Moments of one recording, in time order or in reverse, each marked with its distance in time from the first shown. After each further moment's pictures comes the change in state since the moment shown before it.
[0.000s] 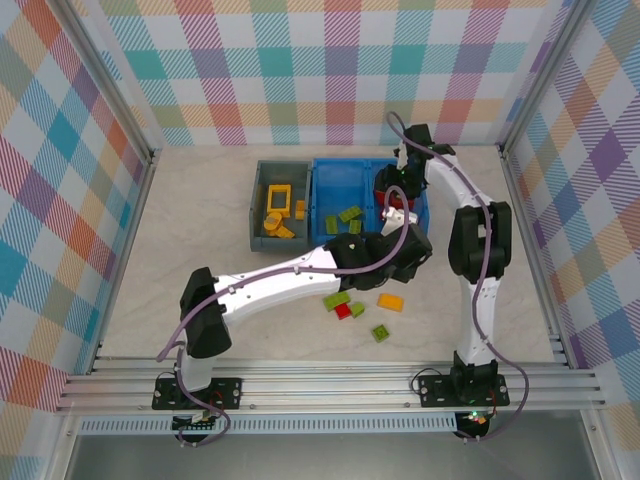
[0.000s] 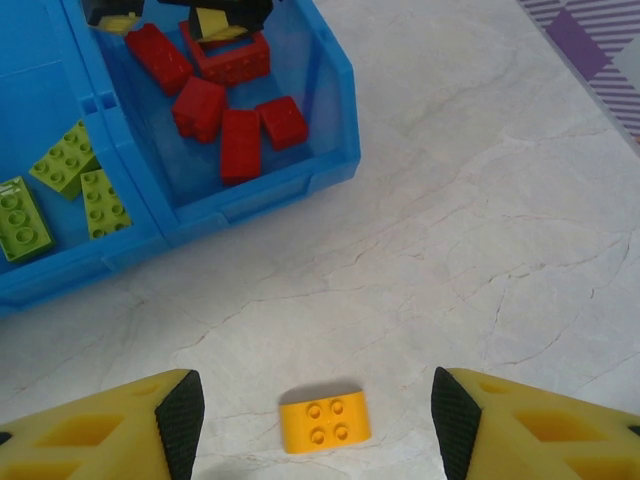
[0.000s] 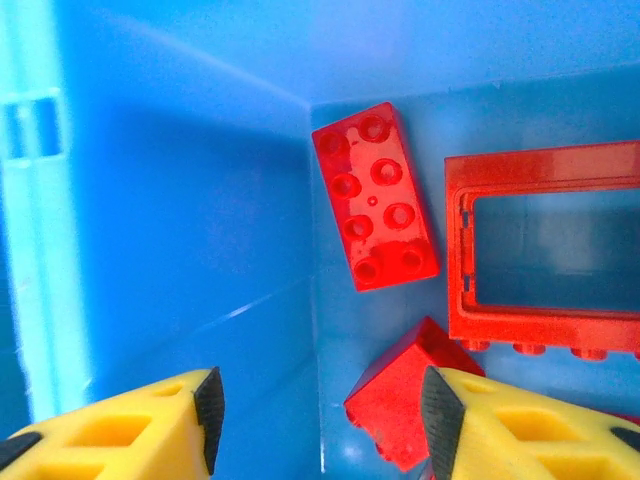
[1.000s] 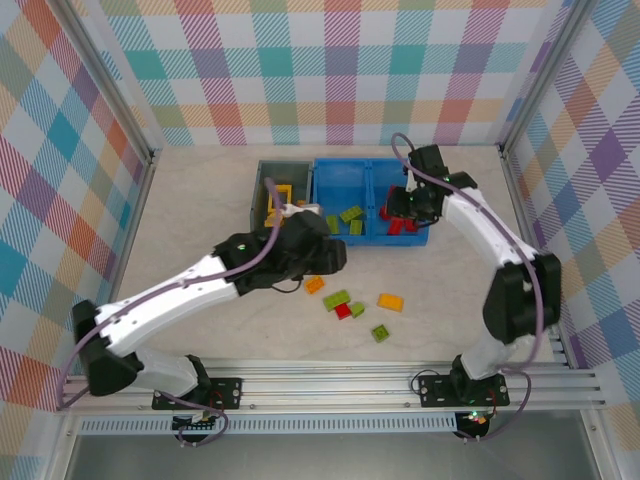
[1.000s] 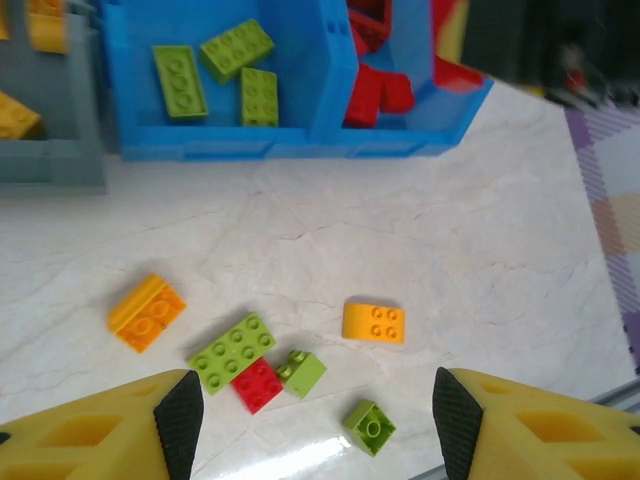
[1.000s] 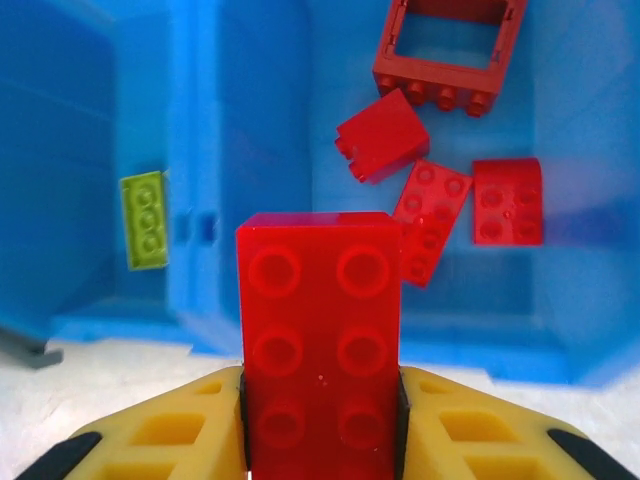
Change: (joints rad) left arm 0.185 -0.529 -0.484 0.005 0.220 -0.221; right arm 0.091 -0.488 -0.478 0.056 0.171 0.027
